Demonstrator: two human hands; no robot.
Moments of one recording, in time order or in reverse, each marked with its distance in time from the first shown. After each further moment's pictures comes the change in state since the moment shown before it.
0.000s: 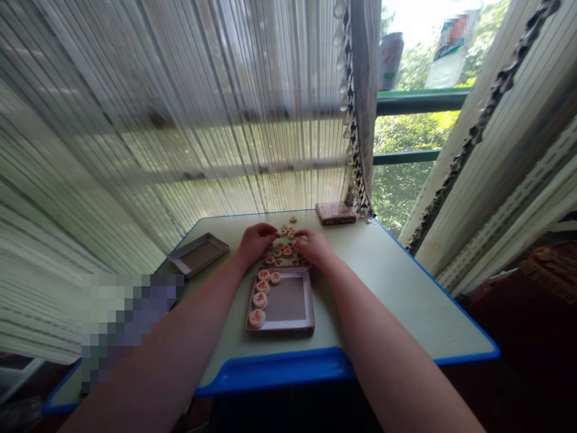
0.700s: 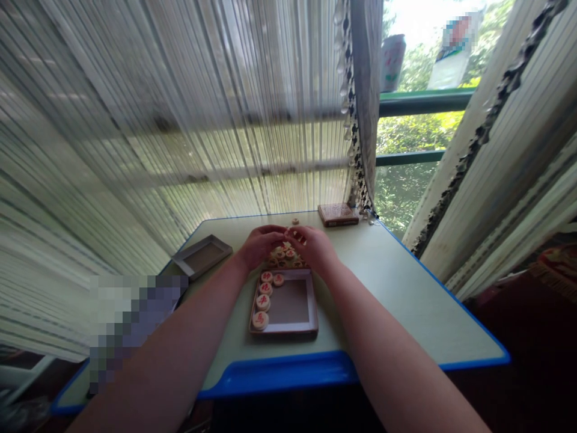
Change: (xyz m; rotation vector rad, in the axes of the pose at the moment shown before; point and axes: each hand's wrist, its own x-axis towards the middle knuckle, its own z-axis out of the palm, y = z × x) left_hand -0.009 0.023 0.002 -0.608 -0.200 -0.214; right_hand -0.007 -0.006 0.000 -0.019 0.144 -0.348
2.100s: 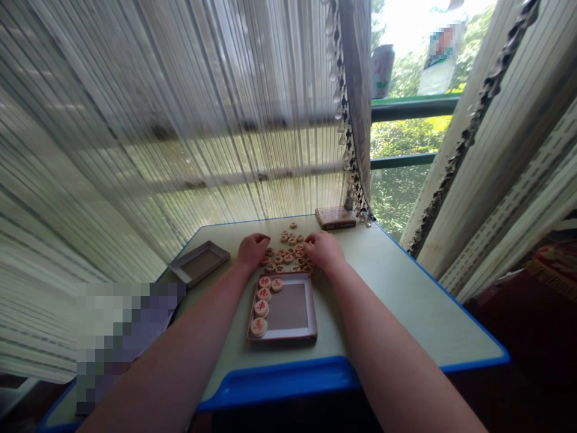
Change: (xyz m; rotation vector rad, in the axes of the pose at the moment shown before) left_hand 0.017 -0.022 -0.028 0.986 0.445 0.105; right_hand 0.005 0.027 -0.006 -0.348 -0.176 0.327
